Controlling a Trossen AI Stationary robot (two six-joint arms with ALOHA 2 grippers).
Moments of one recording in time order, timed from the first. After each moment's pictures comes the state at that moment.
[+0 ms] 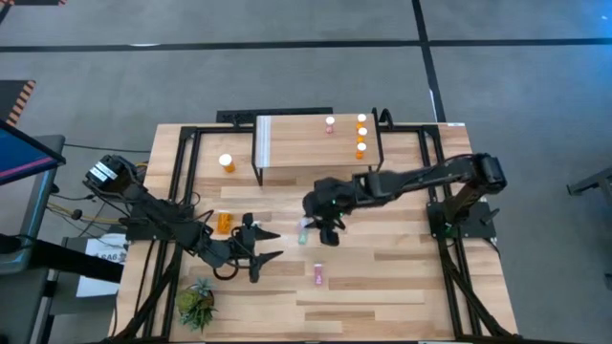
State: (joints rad) left arm -0.59 1.41 0.51 0.59 -0.73 -0.35; right arm 0.07 1.67 1.36 -0.42 -0.11 0.10
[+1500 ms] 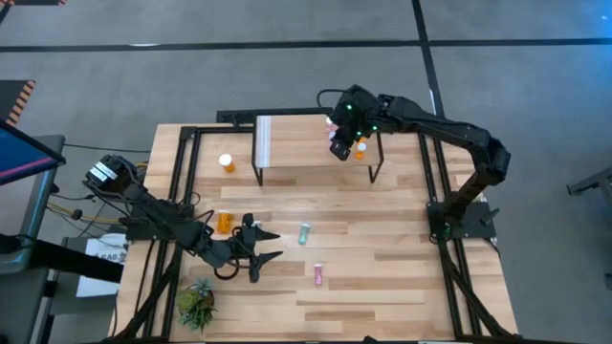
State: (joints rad) left arm -0.59 1.41 0.51 0.57 -0.72 -0.39; right arm -0.48 1.62 1.59 -0.83 -0.02 0.02
